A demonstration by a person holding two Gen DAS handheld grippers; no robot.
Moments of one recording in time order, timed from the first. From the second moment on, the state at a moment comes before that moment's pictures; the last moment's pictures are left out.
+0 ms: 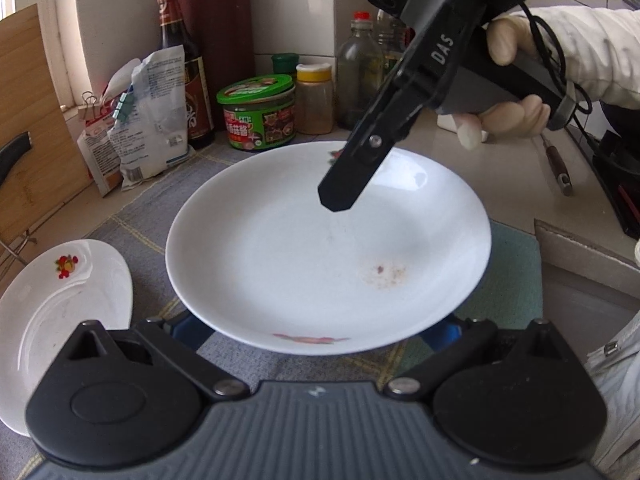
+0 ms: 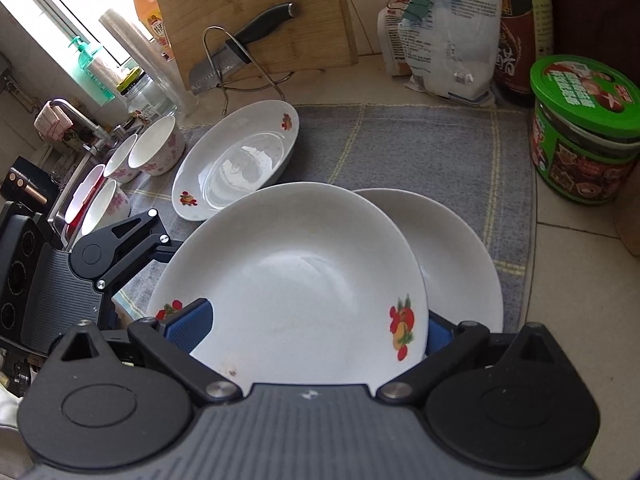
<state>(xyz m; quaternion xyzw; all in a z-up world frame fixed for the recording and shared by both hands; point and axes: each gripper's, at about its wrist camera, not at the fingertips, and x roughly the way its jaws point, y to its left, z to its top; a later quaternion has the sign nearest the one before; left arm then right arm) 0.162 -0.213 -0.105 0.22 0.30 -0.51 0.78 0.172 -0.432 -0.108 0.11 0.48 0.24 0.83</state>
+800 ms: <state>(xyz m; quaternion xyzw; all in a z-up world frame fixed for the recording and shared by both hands) 0.163 -0.222 -0.111 0.23 0.30 -0.51 0.77 0.173 -0.441 -0.120 0.13 0.49 0.23 0.83</state>
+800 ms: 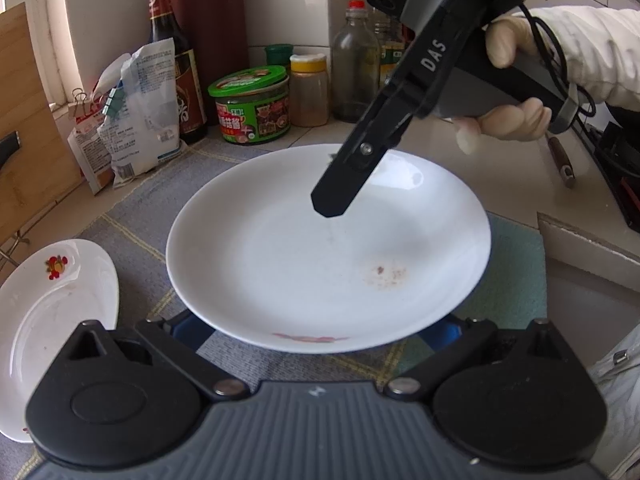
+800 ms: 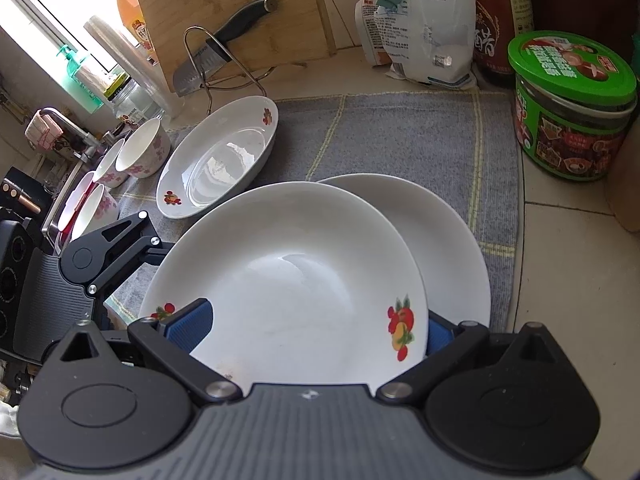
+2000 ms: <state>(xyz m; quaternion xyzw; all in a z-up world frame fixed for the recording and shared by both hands) 0.190 -0.239 -0.113 0.26 0.37 -0.52 0.72 0.172 -0.452 -0.133 0.15 0.50 0.22 0.83</state>
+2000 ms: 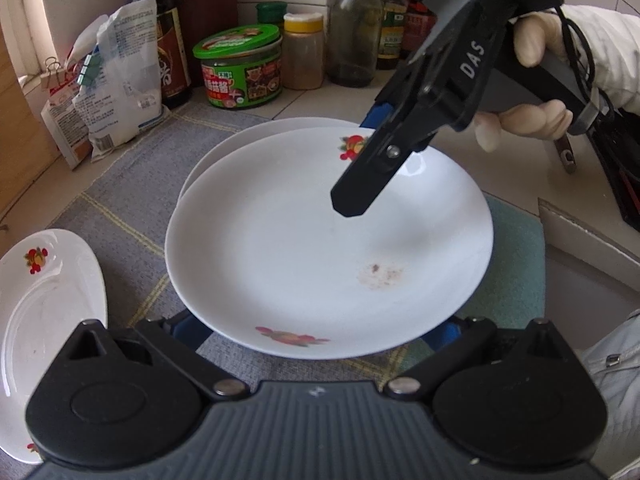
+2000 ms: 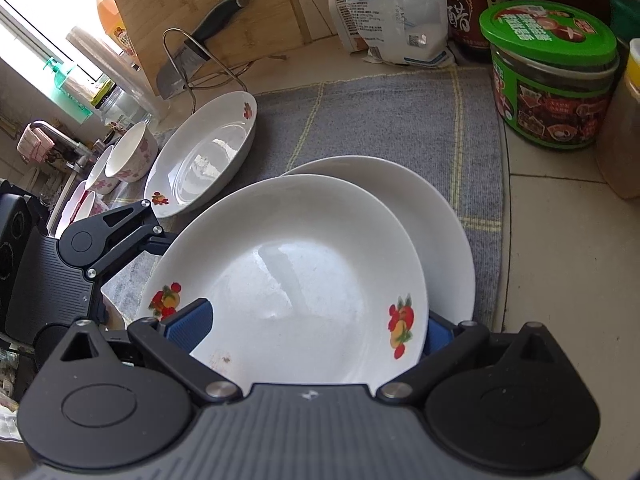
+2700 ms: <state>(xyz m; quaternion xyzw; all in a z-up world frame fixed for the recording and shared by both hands) 0.186 -0.234 -0.109 0.29 0.37 -0.53 0.71 0.165 -0.455 -0.131 0.16 0.49 0.21 0.83</state>
